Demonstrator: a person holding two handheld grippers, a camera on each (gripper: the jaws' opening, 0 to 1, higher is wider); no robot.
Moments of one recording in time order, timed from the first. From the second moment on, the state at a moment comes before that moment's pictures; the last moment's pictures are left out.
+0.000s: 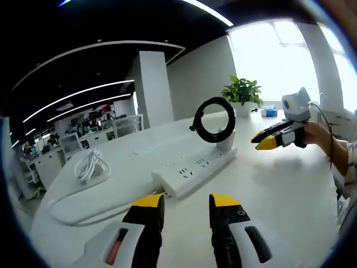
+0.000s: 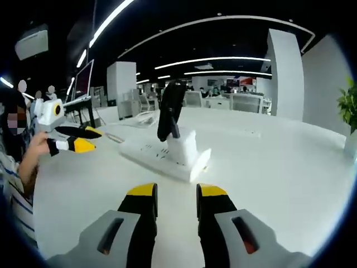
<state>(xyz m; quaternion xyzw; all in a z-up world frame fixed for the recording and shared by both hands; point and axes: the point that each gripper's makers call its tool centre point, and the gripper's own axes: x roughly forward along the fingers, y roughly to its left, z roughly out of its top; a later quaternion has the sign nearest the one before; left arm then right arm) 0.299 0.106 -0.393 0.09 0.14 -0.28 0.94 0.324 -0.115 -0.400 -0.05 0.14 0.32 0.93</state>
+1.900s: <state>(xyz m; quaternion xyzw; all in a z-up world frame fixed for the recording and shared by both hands) 0.170 0.109 -0.366 0.08 0.12 -0.20 0.97 0.180 -0.125 -0.363 -0.07 0.08 0.25 0.96</state>
